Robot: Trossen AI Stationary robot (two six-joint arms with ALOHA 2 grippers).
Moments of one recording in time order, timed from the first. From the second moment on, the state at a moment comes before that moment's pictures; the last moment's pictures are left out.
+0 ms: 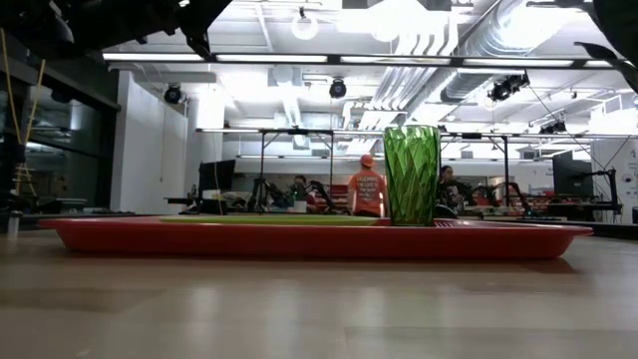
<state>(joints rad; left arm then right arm) 0.27 0.86 0.35 0.81 0.38 -0.18 1.08 1.99 1.32 -1.18 -0.09 2.38</state>
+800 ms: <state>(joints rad) 0.26 0.86 0.35 0.81 0.38 -0.23 1.05 1.98 1.20 -1.02 -0.10 2.36</state>
